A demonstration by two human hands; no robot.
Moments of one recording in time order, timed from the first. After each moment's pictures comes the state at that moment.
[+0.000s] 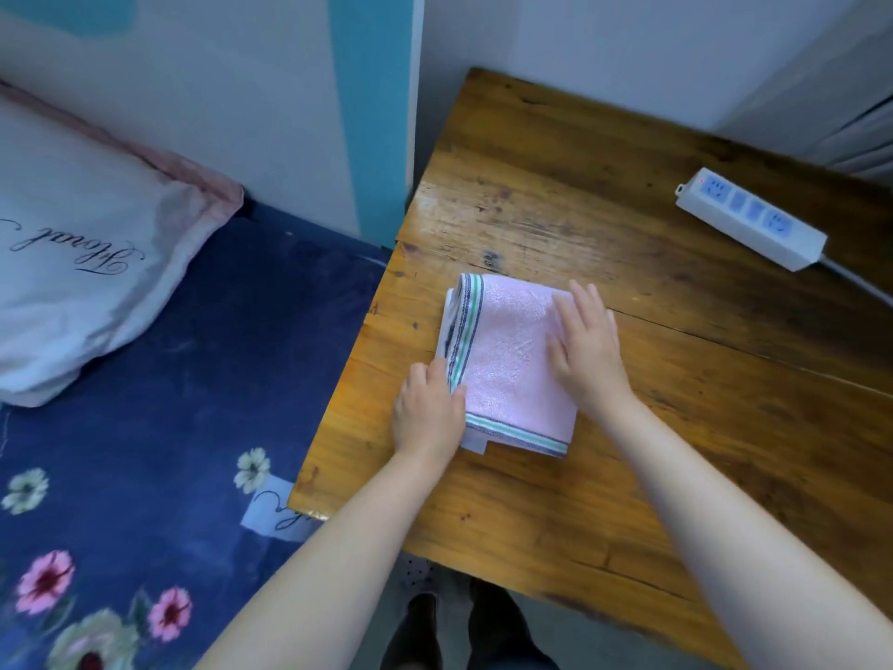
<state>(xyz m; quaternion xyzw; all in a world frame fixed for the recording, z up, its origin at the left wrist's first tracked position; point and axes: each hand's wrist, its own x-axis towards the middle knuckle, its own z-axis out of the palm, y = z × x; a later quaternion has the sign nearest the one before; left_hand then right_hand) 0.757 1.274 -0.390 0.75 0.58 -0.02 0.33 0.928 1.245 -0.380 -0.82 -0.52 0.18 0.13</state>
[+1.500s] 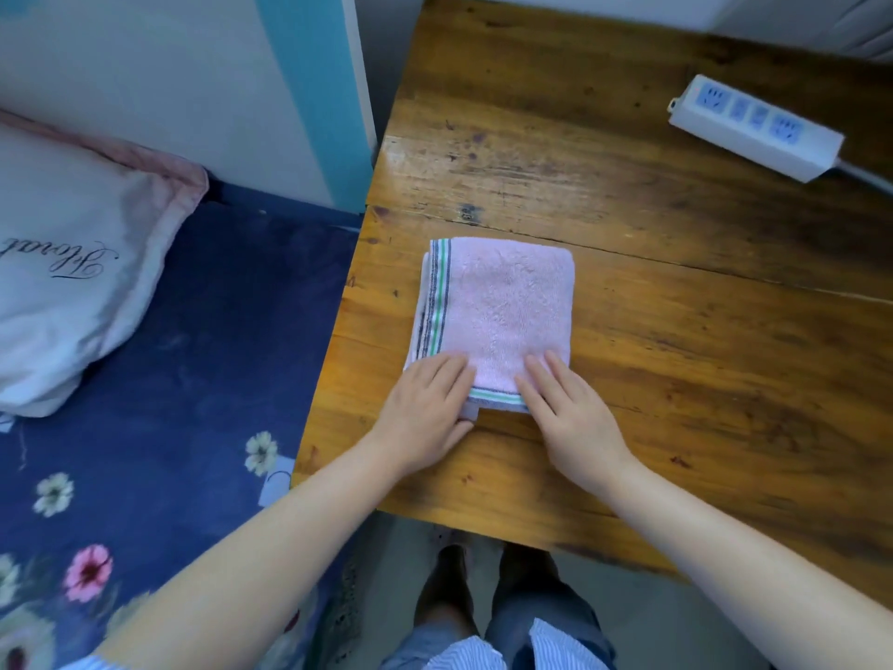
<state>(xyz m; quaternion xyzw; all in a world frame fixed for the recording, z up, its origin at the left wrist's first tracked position) 0.728 1.266 -0.425 0.98 0.19 -0.02 0.09 0.893 1.150 -0.430 -0.70 -0.70 -0.03 0.10</state>
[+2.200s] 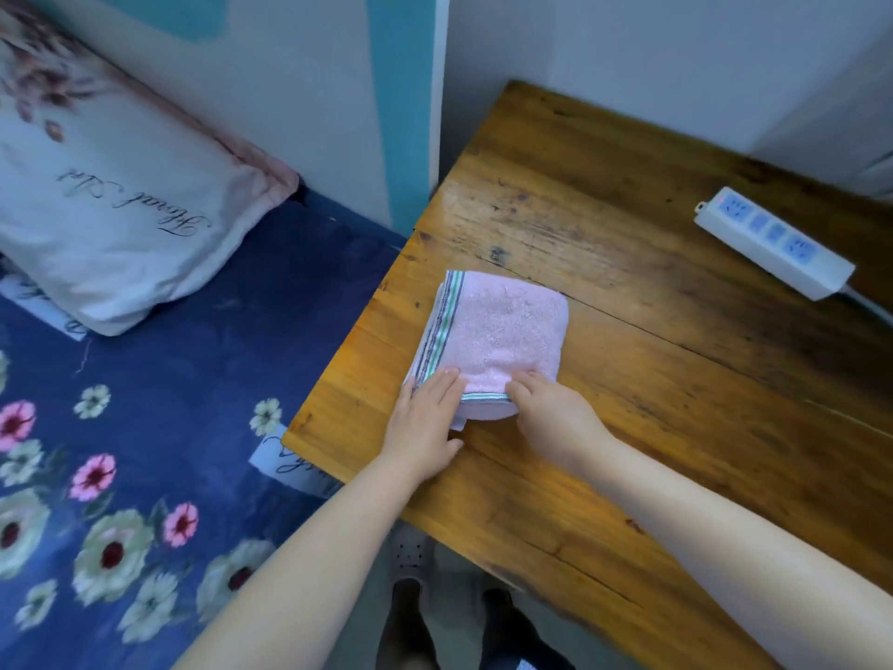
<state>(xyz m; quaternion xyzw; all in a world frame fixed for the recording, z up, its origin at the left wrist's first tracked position) 0.758 1.220 -0.398 0.86 0.47 -0.09 0.20 0.921 1.190 -0.371 -0.64 -0.76 0.12 -0.09</state>
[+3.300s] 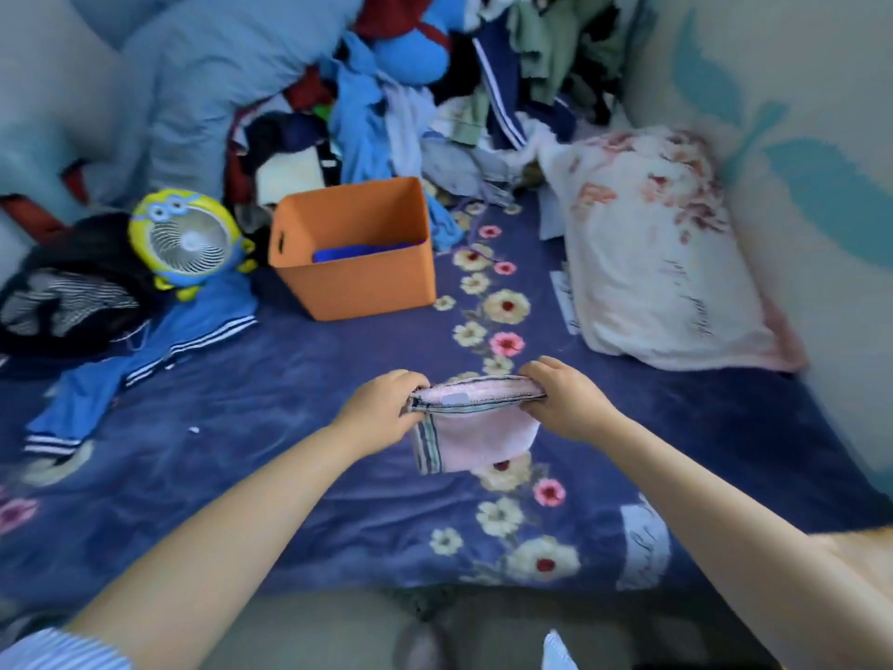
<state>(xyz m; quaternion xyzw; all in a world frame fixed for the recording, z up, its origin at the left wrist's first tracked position) 0.237 1.019 -0.213 0.51 0.83 0.14 0.19 0.403 1.177 -0.213 -0.27 -0.93 0.26 0.00</state>
